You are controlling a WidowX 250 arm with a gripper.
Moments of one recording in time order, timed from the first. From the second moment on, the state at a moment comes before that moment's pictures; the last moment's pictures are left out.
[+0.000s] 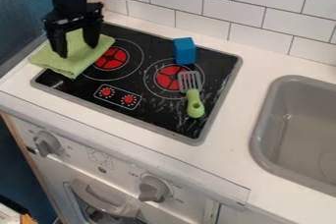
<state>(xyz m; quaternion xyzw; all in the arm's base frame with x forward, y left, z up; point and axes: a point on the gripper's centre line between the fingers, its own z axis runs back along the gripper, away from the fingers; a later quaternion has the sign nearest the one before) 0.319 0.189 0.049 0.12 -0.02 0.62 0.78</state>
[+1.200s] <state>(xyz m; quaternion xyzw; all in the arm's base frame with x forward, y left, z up) 0.330 0.131 0.028 0.05 -0.05 0.56 0.83</state>
